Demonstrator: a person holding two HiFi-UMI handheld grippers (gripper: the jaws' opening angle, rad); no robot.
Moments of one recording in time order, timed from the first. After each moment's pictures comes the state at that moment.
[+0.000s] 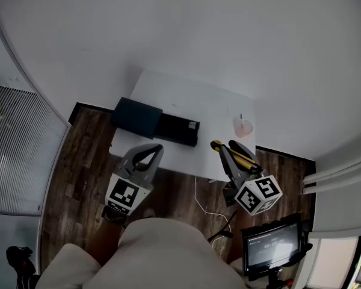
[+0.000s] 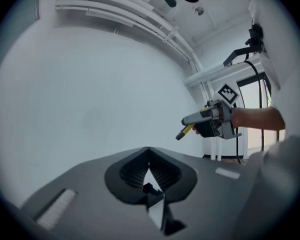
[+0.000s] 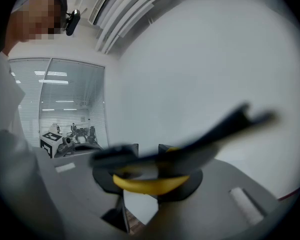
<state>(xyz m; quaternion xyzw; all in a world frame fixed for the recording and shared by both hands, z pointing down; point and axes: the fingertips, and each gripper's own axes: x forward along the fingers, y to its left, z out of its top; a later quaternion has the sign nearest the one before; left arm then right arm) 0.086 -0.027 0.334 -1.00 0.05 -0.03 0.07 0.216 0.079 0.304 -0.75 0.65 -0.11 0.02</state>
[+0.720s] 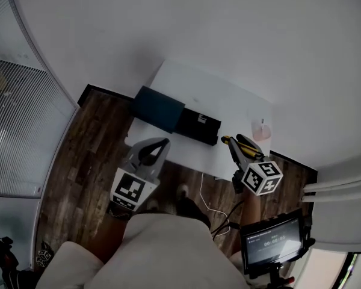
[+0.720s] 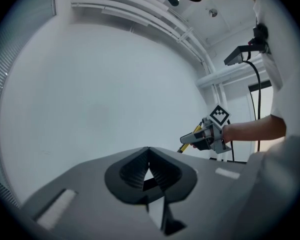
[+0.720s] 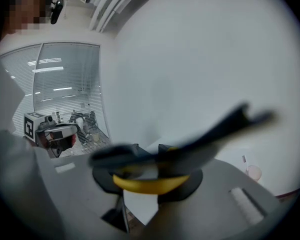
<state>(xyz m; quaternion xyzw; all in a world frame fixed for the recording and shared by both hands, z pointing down) 0.046 -0.078 0.350 -0.99 0.09 -0.03 0.03 0.238 0.011 0.383 -0.74 0.65 -0.18 -0.05</state>
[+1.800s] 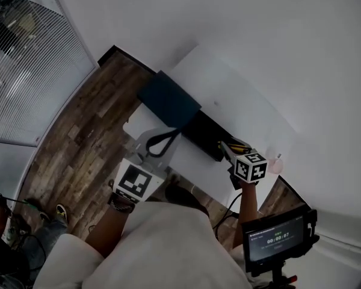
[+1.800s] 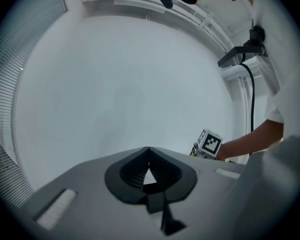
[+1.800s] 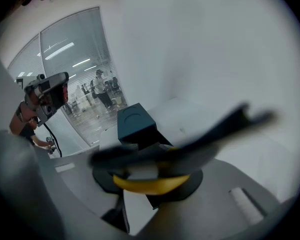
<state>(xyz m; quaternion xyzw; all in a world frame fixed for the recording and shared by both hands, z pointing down) 0.119 -0.135 0.383 -0.98 0.20 -0.06 -0.02 0.301 -0.089 0.547 -0.57 0.72 -0.32 -0.22</state>
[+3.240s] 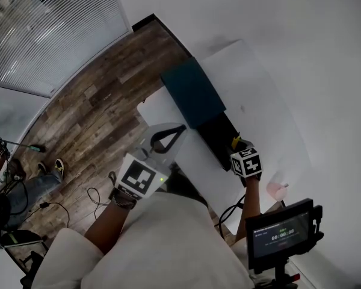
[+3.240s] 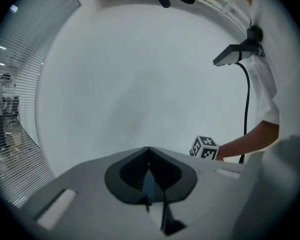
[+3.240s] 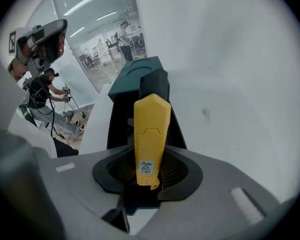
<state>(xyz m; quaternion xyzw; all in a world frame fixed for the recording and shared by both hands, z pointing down) 0.085 -0.138 0.408 -0.94 0.31 -0.11 -0.08 0.278 -0.094 0.628 -0.38 0.74 -0.31 -0.46</state>
